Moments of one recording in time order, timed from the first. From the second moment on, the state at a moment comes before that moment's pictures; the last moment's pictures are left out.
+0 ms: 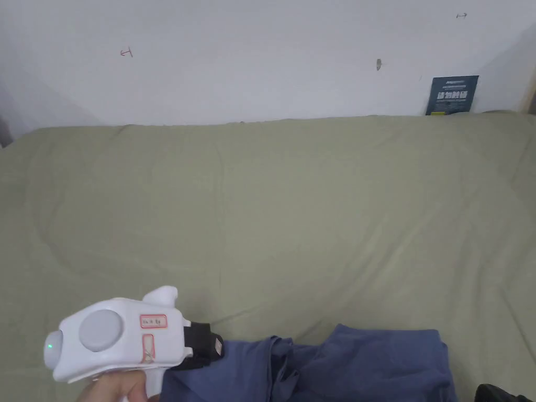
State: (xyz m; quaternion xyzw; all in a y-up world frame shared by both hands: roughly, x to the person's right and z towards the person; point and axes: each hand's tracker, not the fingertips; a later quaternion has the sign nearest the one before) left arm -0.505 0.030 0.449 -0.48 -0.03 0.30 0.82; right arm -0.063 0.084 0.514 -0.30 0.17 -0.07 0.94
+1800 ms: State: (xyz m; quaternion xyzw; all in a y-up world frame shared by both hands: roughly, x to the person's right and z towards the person) left arm -0.607 -0.026 0.514 -0.39 -0.12 0.49 0.77; right arm -0.112 0.092 0.510 -0.33 0.20 -0.03 0.92
